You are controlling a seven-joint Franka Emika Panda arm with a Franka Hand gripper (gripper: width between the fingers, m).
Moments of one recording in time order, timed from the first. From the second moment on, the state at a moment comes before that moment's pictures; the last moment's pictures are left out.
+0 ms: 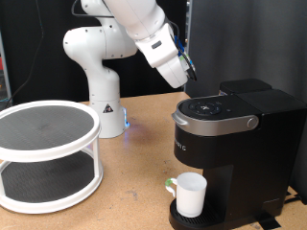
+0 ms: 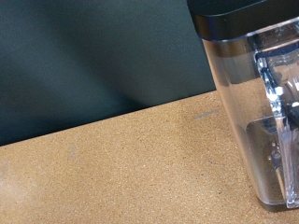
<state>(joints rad) 0.04 -0.36 -0.05 -2.43 0.61 1.68 -0.83</state>
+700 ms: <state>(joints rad) 0.04 -0.42 0.05 -2.41 0.30 1.74 -0.84</state>
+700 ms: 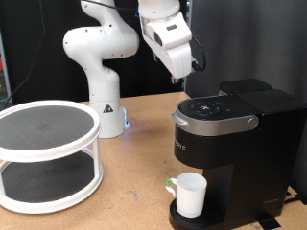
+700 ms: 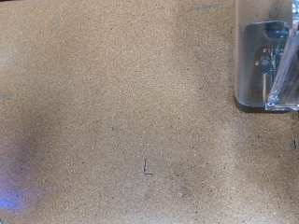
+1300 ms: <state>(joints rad) 0.04 -0.40 0.07 -2.31 0.28 1.77 -0.79</state>
